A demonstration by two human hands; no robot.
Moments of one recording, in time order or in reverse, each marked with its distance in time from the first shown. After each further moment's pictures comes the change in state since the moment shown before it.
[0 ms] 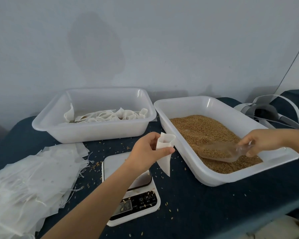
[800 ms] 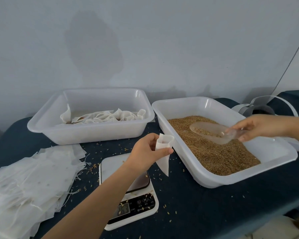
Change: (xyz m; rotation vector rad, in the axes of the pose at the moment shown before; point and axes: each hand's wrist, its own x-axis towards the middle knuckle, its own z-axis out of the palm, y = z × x) left_hand 0.008 -0.005 0.003 0.073 0.009 -0.051; right_hand -0.027 -0.035 -0.028 0.203 0.068 -0.153
